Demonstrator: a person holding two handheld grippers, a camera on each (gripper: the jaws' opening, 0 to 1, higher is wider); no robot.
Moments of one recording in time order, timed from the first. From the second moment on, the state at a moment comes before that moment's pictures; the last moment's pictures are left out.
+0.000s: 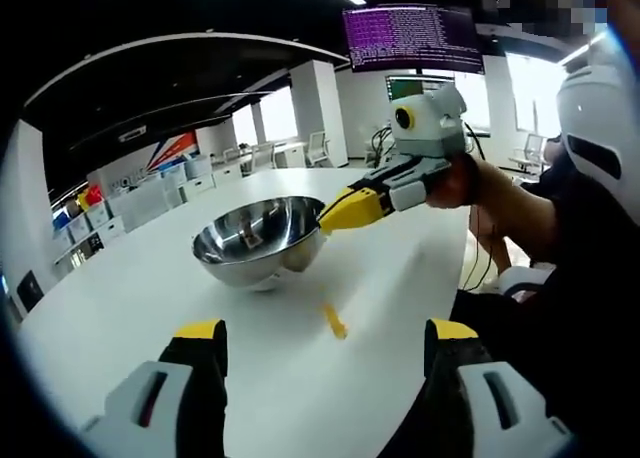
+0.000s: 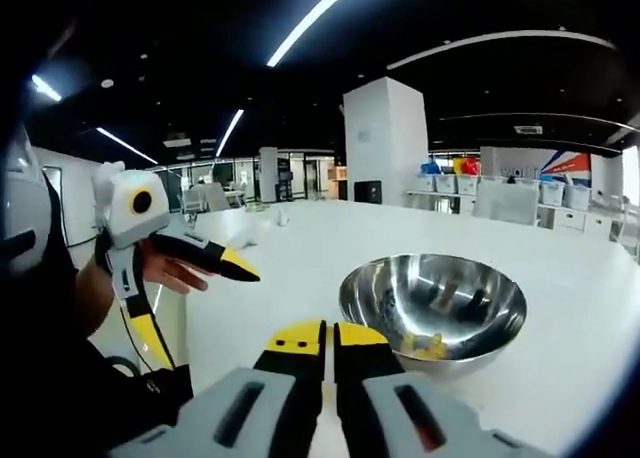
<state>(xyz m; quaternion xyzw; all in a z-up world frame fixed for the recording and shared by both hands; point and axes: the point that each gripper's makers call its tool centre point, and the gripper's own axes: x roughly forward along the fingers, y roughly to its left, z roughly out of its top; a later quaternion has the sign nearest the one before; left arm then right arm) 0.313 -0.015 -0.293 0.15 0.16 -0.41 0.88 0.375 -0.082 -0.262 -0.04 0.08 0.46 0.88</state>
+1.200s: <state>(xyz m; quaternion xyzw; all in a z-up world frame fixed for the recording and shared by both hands) 0.313 -0.011 -0.301 0.17 0.17 -0.40 0.88 0.471 -0.097 -0.272 -0.07 0.08 0.38 0.92</state>
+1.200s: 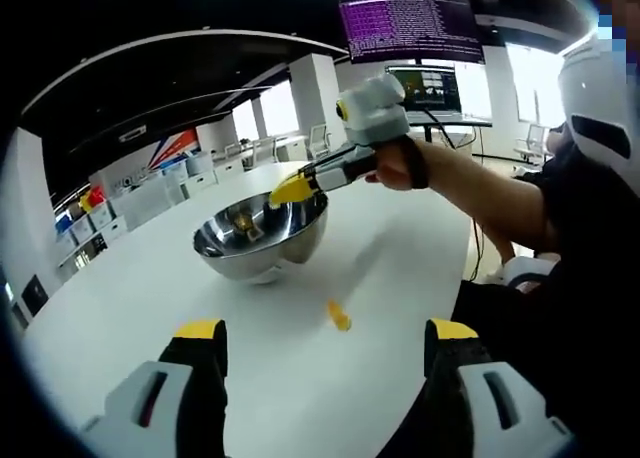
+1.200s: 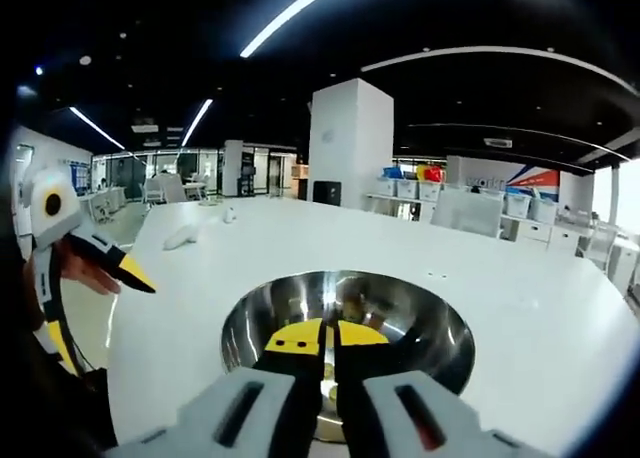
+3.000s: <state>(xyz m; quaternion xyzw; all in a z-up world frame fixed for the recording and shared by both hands) 0.310 -0.010 -0.297 0.18 0.17 -0.40 0.88 0.400 -0.112 -0.148 -0.02 -0.15 0.41 0.90</state>
